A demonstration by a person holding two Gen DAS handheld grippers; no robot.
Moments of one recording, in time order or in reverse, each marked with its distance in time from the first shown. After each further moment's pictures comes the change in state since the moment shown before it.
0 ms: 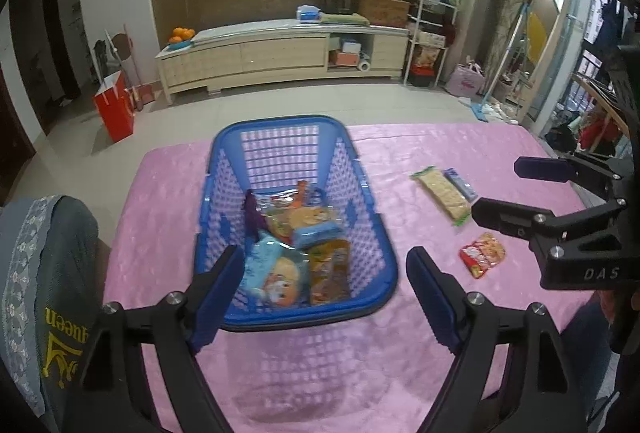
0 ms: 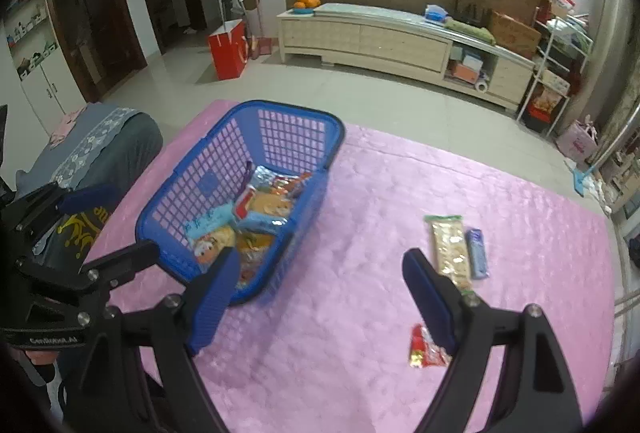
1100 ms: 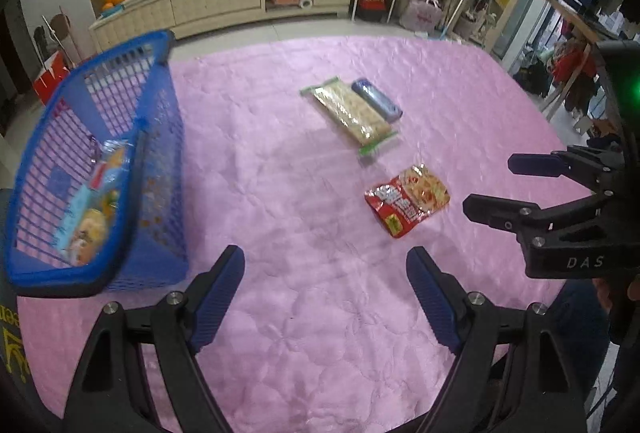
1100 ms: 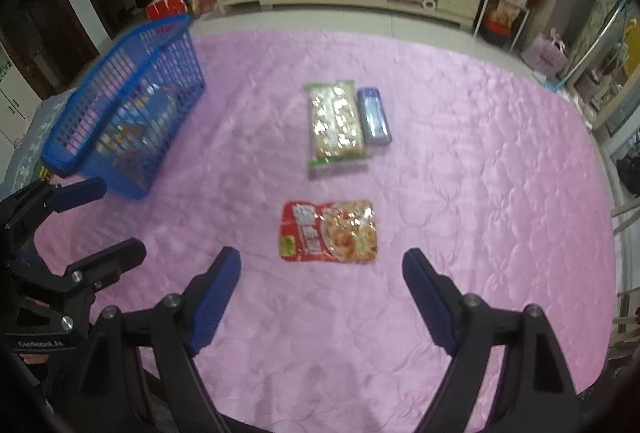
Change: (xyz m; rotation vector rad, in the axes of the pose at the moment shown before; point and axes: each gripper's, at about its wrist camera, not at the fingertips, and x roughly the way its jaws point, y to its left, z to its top) left arm 0.117 -0.145 -0.043 0.079 0.217 -0.118; right arm 0.045 -0.147 -0.113 0.153 0.218 -0.050
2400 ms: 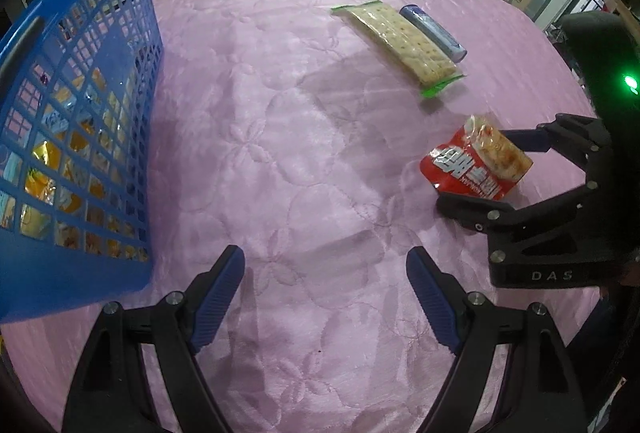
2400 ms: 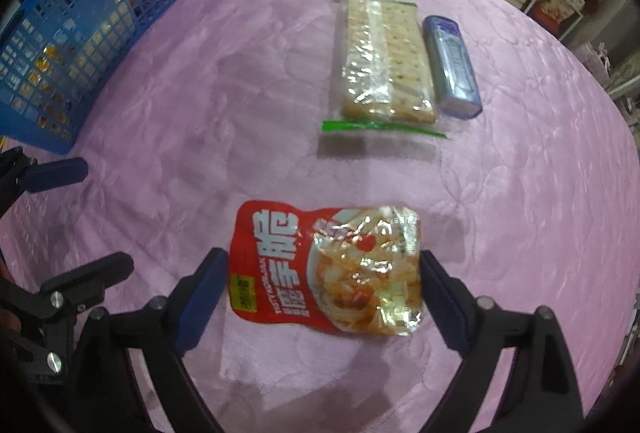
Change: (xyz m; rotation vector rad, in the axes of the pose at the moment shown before) left arm 0.087 0.039 -0.010 -0.062 0.179 0.006; right arm 0.114 0.025 0.013 -0.192 0.187 -0.005
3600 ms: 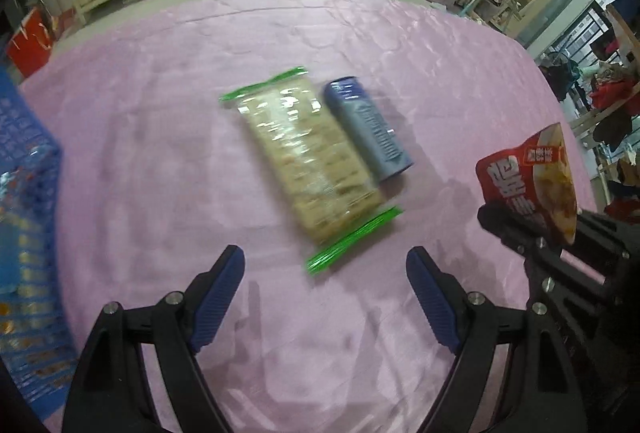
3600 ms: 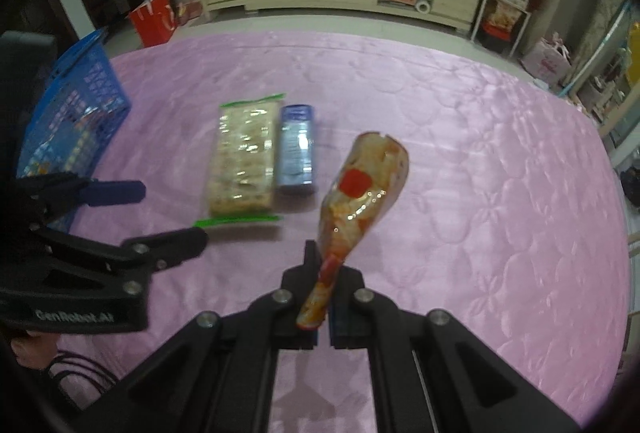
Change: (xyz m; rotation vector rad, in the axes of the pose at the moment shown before) left arm 0.033 -0.076 0.120 -0.052 0.001 -0.068; right arm -0.053 -0.100 0.004 0.190 -0.239 -0.027
